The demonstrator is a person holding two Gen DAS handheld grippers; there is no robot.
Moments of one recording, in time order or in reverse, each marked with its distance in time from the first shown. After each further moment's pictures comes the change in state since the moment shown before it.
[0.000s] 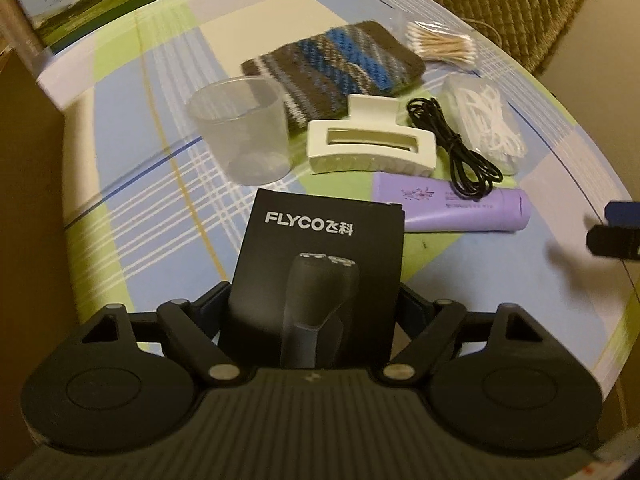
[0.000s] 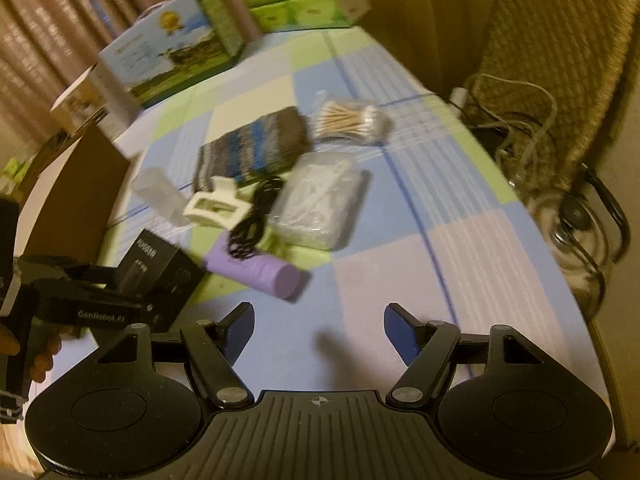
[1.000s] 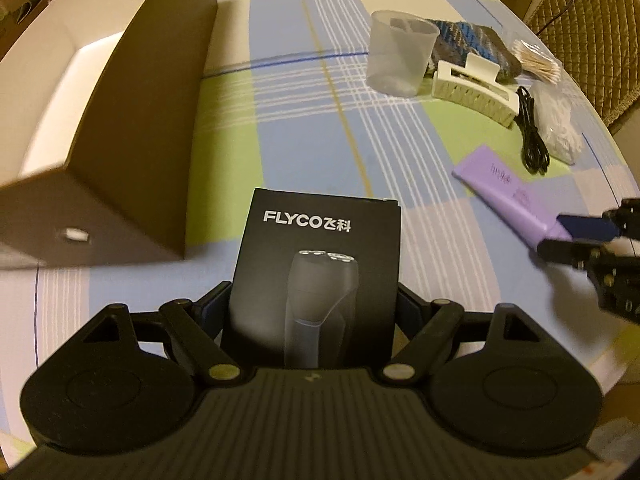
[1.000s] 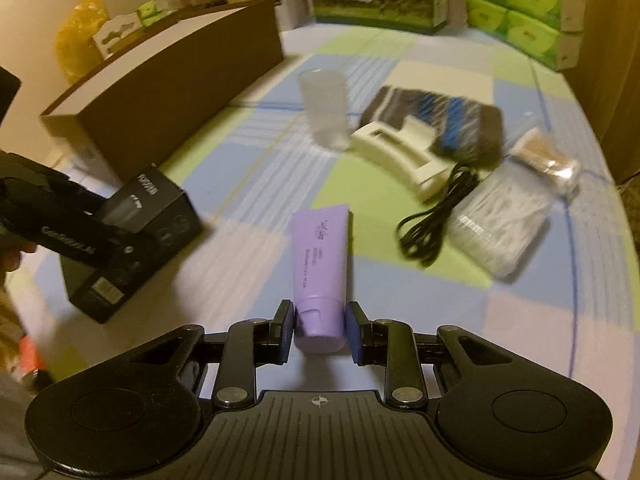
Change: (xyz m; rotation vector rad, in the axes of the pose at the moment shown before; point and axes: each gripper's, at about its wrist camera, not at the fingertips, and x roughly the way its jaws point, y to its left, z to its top) left arm -0.041 0.037 -0.102 -0.333 0.007 0.123; right arm 0.051 0.070 -0.036 -0.547 0.101 0.171
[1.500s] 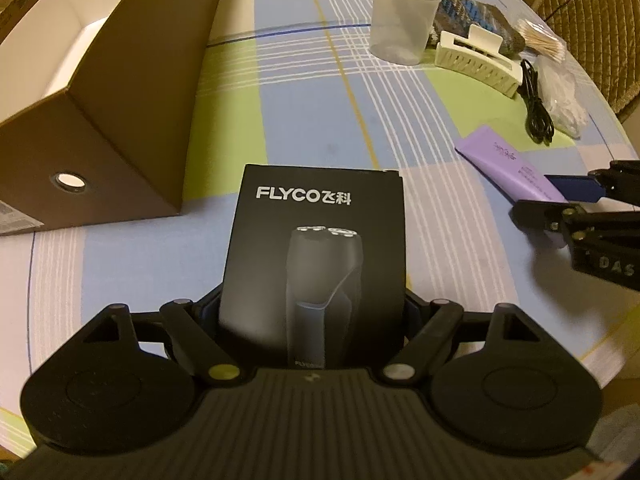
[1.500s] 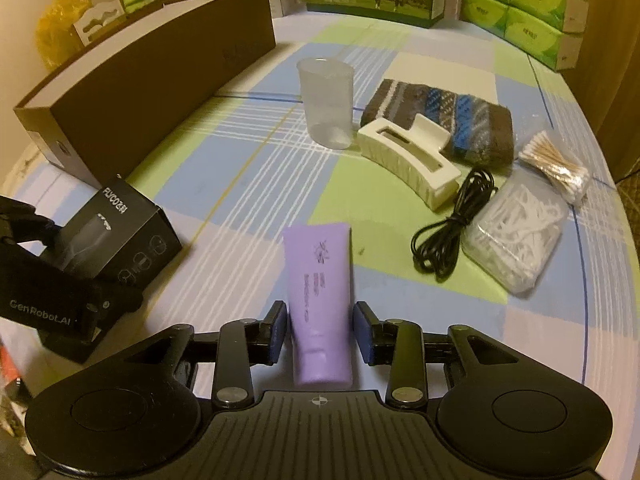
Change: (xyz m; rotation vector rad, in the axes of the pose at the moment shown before) left arm 0.004 -0.005 -0.016 -0.026 0.028 0.013; right arm 0.025 0.017 0.016 -0.010 0.027 -0.092
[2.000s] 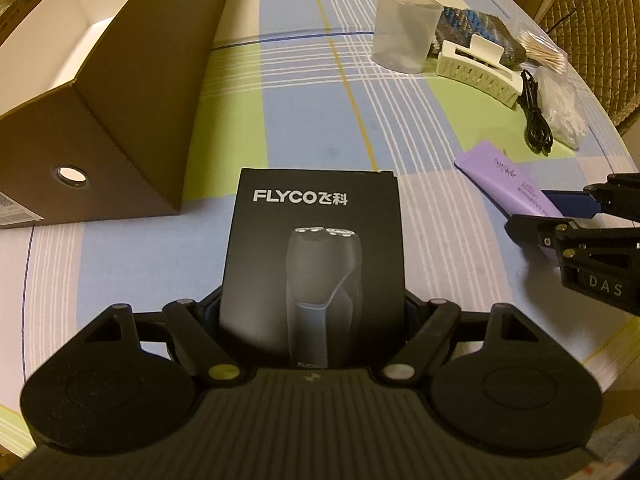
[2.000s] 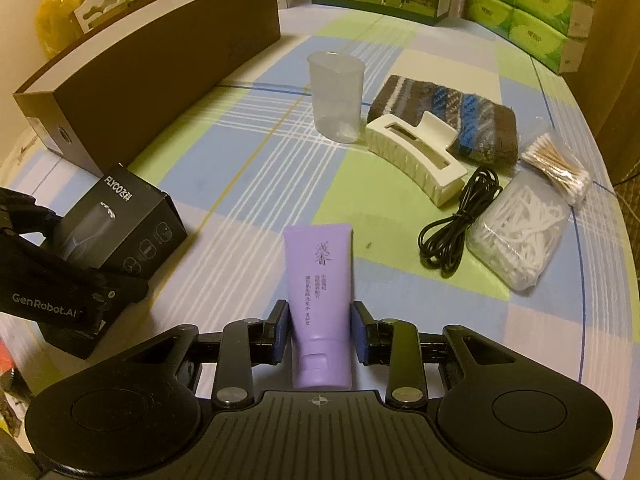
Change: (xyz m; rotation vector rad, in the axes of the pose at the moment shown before) left arm -0.002 0.000 -0.002 -0.017 -0.022 -0.004; right arm -0.001 0.009 -0.002 -0.011 0.024 -0.011
